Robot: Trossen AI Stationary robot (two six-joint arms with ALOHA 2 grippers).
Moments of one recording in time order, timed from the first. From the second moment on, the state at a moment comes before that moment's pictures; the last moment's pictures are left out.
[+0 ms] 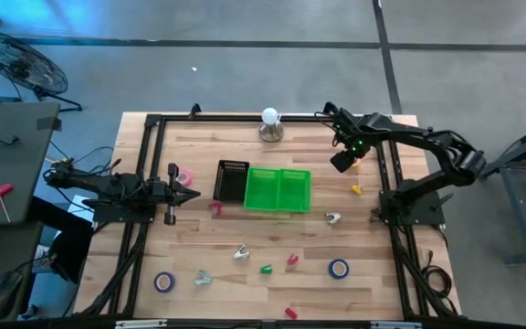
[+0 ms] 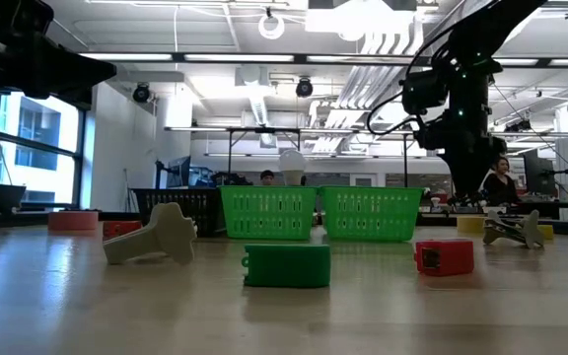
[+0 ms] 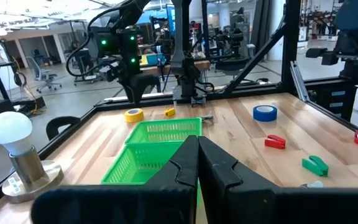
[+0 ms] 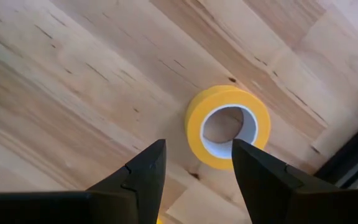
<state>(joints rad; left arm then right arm) -0.28 0.01 0.03 0.02 -0.32 0.12 -0.75 1.42 0.87 -0.92 0.06 0.15</state>
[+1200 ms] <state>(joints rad) -0.28 0.01 0.03 0.02 -0.32 0.08 -0.76 1.41 0.61 -0.55 0.06 -0.01</state>
